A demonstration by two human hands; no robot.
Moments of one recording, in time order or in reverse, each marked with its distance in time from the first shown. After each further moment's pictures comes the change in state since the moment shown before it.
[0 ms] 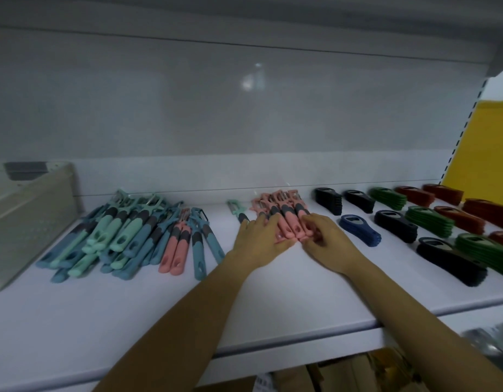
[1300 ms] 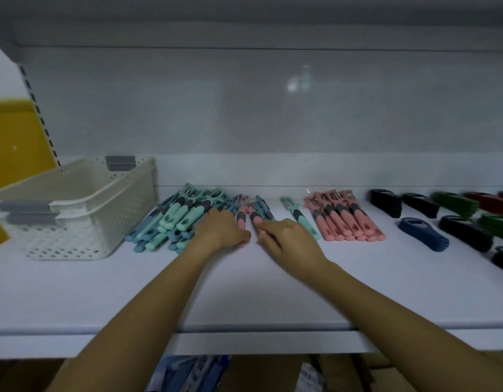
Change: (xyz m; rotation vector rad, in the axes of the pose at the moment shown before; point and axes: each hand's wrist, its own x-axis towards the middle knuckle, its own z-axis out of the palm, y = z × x) left_hand -0.087 -0.102 -0.099 0.000 -0.141 -0.551; right_hand 0.009 -0.148 0.083 -0.139 0.008 -0.399
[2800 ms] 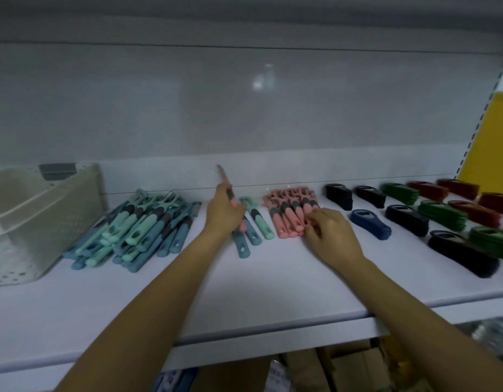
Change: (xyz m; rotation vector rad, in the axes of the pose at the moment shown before) left_hand 0.023 0.087 0.027 -0.778 0.246 0.091; right_hand -0.059 0.115 -0.054 -0.141 0.202 0.371
